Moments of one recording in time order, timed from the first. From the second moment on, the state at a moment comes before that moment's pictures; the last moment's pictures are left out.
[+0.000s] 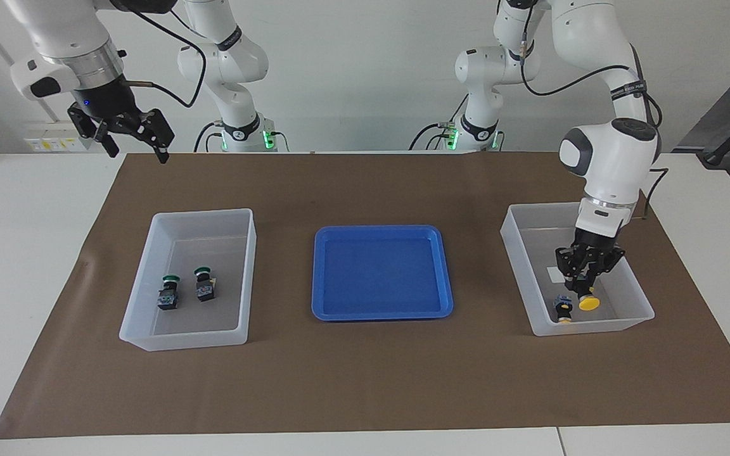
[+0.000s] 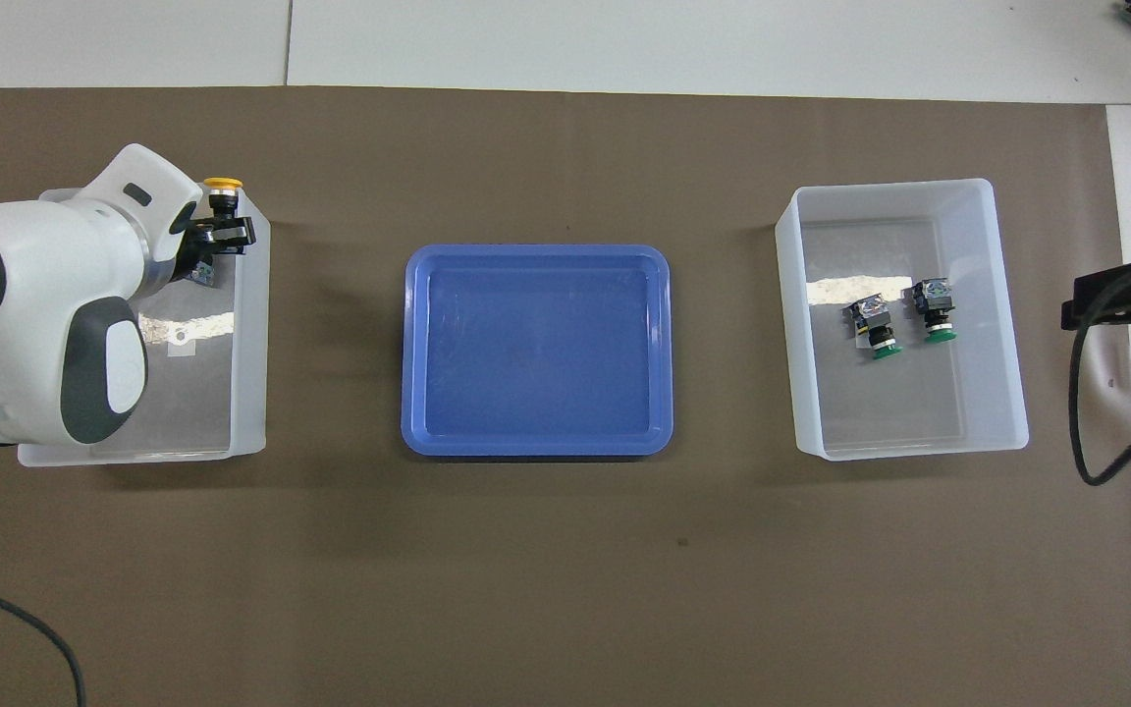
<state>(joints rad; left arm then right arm) 0.04 0.18 -0.02 -2.00 -0.01 2.60 0.04 0.03 -0.04 -0.05 -1.54 -0.03 1.52 0.14</state>
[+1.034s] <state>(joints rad) 0.11 0.35 -0.03 -1.99 -0.01 2.73 0.19 0.03 -0.04 -0.04 -1.54 -0.03 1.53 0.10</state>
